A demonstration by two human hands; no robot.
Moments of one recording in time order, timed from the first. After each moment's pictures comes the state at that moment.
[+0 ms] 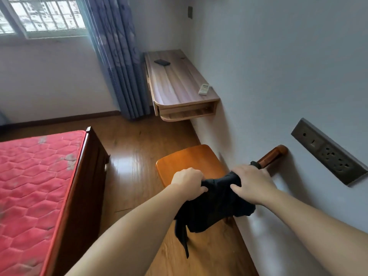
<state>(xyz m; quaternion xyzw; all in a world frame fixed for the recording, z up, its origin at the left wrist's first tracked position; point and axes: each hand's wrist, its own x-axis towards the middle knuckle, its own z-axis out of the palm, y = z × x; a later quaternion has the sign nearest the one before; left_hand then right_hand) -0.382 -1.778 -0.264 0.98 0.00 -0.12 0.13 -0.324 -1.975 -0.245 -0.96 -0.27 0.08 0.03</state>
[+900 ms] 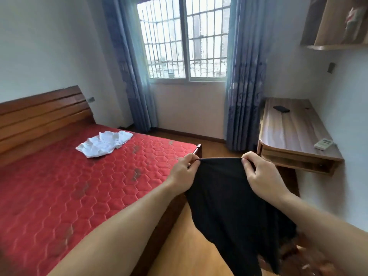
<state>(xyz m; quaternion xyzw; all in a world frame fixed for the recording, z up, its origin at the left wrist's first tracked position) -0.603 -1.707 -0.126 0.79 0.36 0.27 0.41 -0.420 -1.847 -0.120 -0.74 -0.53 0.01 0.42</state>
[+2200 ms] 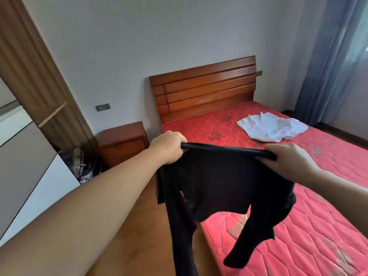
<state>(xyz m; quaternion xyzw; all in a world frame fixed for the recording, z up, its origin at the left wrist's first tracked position) -1.408 -1.443 -0.059 0.68 0.73 0.08 0.04 -1.095 -1.381 -0.123 -0.49 -0.84 0.01 0.24</state>
